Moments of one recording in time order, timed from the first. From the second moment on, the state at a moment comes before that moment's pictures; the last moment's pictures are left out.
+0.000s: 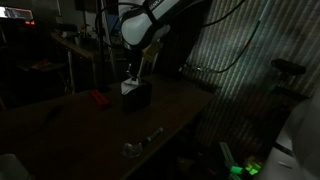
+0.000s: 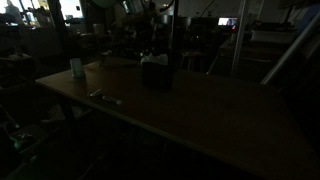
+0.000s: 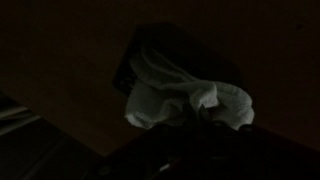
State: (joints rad) arm 0.01 0.08 0.01 -2.10 -0.38 2.36 -0.23
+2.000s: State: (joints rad) arm -0.05 0.30 -0.02 -2.01 -0.14 2.30 -0.25
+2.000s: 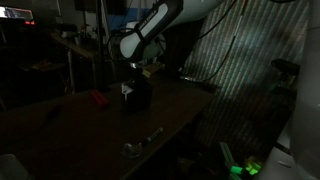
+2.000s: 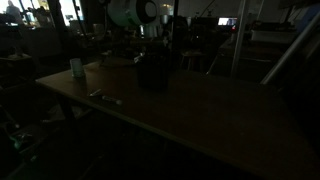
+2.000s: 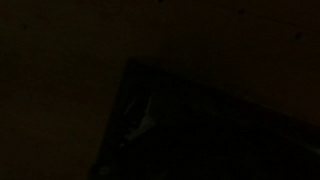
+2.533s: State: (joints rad) arm -0.07 0.21 -0.02 -2.01 -0.11 2.30 -0.25
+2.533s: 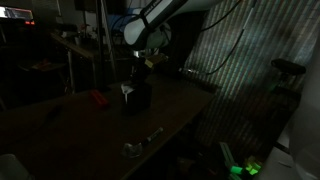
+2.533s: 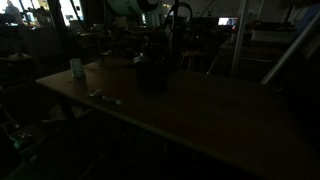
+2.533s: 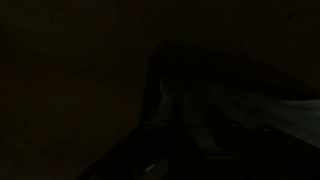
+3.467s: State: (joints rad) arm 0.08 -0.10 0.12 -2.30 -0.32 2.42 -0.11
